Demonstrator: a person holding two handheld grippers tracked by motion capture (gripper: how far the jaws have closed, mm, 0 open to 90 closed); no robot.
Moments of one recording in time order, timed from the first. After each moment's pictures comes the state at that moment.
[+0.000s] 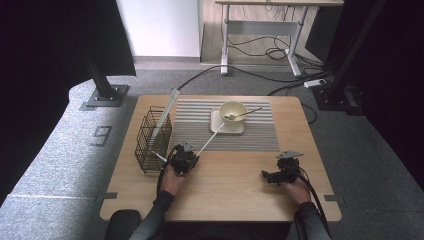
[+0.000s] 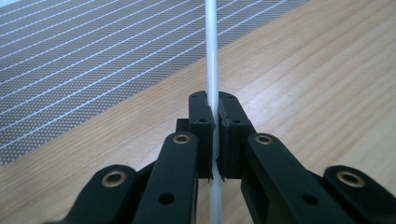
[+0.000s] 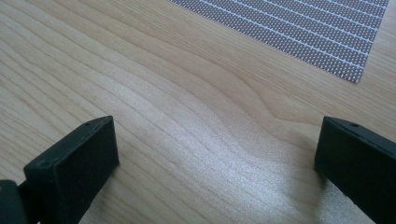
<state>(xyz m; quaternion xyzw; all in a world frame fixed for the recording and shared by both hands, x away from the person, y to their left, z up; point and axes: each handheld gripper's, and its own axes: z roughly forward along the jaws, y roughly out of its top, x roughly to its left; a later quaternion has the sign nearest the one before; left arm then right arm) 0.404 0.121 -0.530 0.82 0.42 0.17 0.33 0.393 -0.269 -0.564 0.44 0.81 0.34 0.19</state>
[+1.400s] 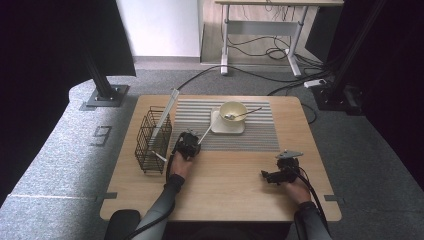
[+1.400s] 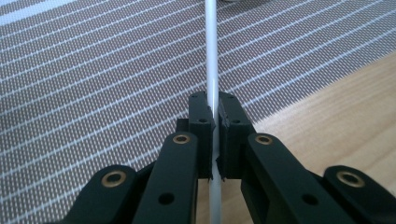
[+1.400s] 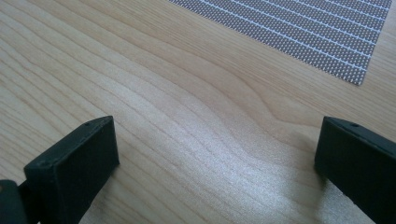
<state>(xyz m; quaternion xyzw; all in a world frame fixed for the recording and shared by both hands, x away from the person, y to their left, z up) 0.467 0.101 -0.539 0.81 0.48 0.19 0.29 0.393 -0.269 -0.564 0.44 0.81 0.34 0.19</state>
